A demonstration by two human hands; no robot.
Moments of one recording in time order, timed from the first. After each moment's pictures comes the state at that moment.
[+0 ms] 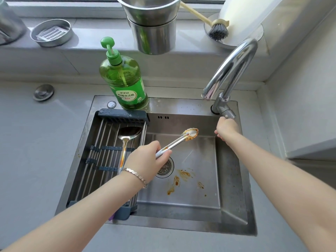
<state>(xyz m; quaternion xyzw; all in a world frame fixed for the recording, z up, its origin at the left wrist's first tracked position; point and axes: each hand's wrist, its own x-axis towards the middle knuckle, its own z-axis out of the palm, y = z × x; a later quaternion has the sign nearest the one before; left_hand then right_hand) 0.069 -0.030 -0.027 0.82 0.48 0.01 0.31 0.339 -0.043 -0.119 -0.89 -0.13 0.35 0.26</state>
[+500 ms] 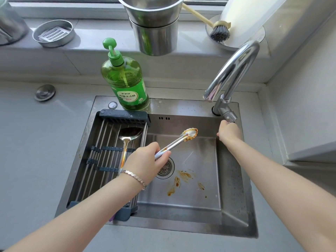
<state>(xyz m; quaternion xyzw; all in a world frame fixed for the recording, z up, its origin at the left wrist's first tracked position) 0.064 -0.030 -0.029 0.82 0.48 0.02 0.32 0.327 -0.051 -0.118 -0.92 -0.09 0.29 0.25</state>
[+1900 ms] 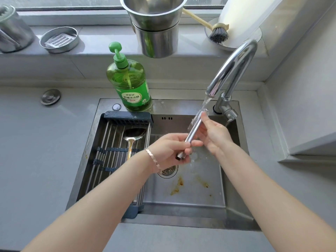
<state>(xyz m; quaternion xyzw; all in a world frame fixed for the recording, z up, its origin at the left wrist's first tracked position) 0.099 -0.022 -0.006 0.37 0.32 0.01 0.87 0.232 -0.065 -0.018 -0.57 0.06 0.51 0.64</state>
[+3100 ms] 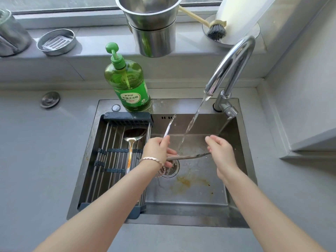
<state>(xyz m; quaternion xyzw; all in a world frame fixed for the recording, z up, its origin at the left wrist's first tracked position) 0.087 -0.021 -0.033 0.58 0.59 0.08 0.56 0.221 -0.112 -0.048 -0.77 -0.06 0.41 0.48</state>
